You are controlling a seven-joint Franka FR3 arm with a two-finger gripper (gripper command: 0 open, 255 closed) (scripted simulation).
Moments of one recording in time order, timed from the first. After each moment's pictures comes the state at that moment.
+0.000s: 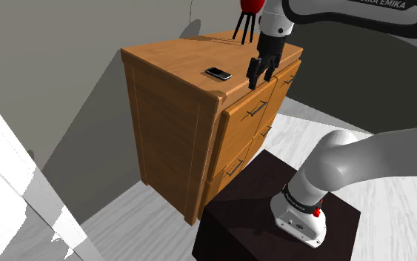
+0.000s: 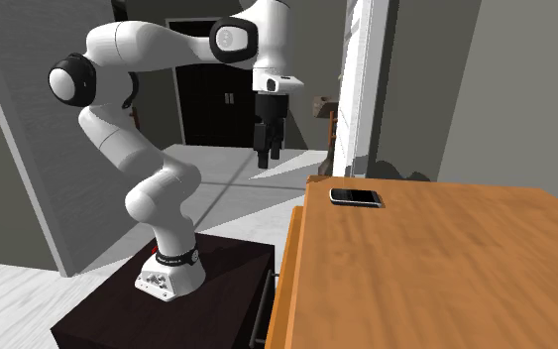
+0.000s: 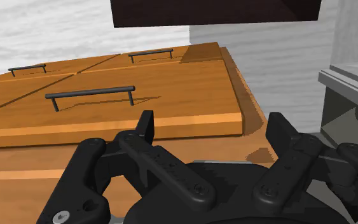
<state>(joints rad) -0.01 -0.76 0.05 -2.31 -0.05 1.53 0.07</state>
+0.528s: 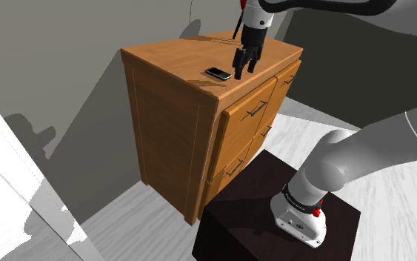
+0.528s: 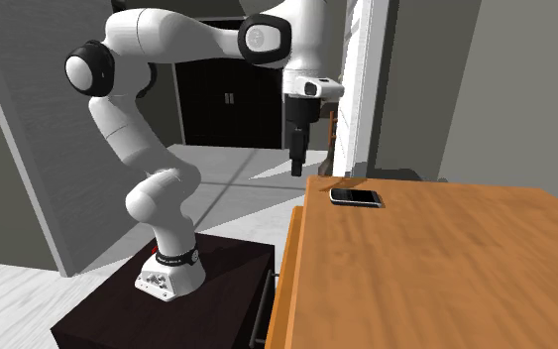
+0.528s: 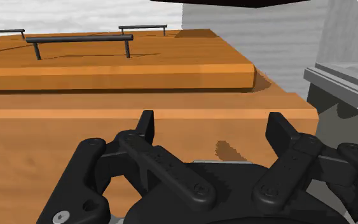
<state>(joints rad) 0.01 -0.53 -0.02 -2.16 -0.05 1.60 -0.07</state>
